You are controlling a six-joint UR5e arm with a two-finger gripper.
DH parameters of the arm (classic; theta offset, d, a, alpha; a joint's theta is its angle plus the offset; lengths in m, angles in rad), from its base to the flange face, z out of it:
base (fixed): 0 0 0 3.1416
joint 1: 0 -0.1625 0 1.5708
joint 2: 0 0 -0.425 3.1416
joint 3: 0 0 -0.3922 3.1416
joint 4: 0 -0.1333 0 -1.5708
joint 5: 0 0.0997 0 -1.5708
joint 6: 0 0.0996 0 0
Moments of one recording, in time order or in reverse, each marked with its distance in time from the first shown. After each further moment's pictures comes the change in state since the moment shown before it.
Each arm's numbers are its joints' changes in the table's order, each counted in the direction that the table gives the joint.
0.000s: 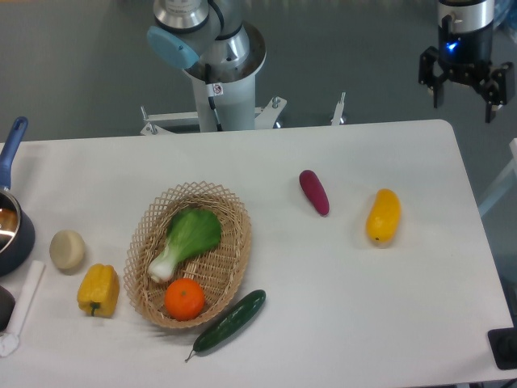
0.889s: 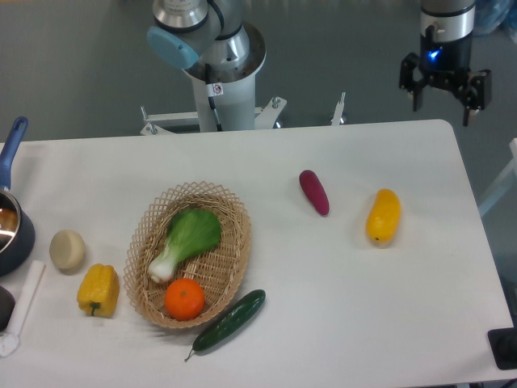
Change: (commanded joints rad) arm 0.009 -0.031 -0.120 0.002 0.011 -0.302
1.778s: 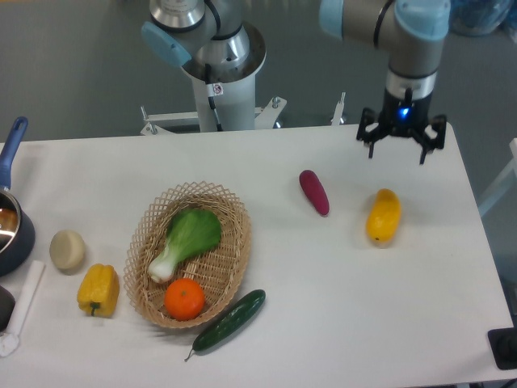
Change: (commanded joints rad) arm 0.129 0.190 -0.045 -0.094 0.005 -0.292
